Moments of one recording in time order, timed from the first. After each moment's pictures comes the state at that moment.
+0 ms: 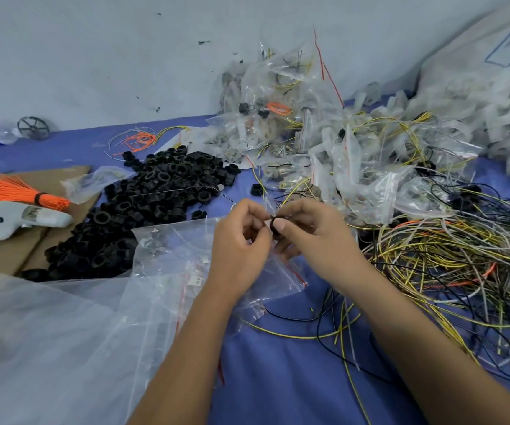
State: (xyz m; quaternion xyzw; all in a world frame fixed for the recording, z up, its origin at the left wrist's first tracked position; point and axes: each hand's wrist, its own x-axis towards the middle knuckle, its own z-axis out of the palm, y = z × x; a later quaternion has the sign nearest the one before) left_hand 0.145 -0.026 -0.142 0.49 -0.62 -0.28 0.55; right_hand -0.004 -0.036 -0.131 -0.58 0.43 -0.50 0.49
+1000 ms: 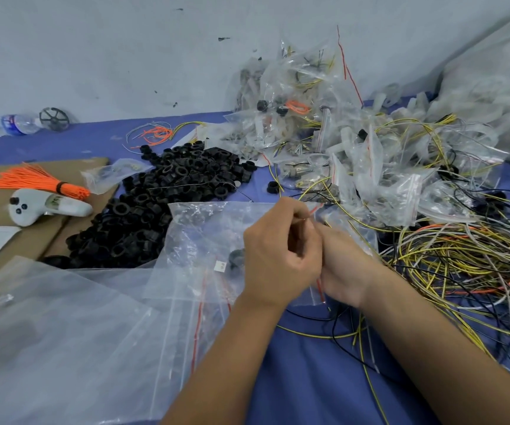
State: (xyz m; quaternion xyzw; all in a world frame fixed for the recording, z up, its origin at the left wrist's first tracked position) left_hand 0.116 -0.005 -0.133 0.42 -0.65 0.00 0.64; right_hand 0.011 -0.021 -0.126 -0.42 0.32 -0.39 0.75
